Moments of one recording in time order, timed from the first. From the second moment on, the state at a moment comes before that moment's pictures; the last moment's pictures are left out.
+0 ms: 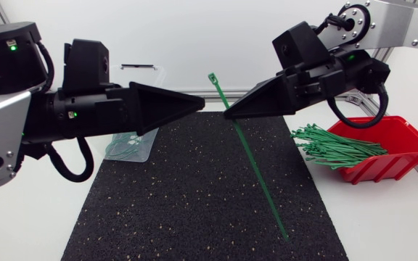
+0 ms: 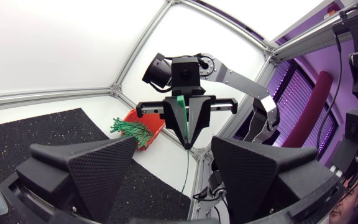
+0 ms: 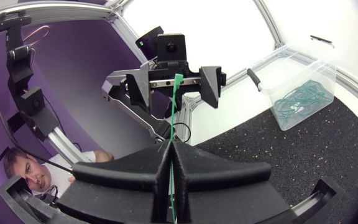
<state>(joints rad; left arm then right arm) -0.47 1.21 0.78 0.32 0.87 -0.49 0.31 1.70 1.46 -1.35 -1.39 -0.92</state>
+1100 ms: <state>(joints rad) -0.47 1.32 0.84 0.43 0.87 -0.61 0.34 1.77 1.52 -1.31 -1.40 -0.92</state>
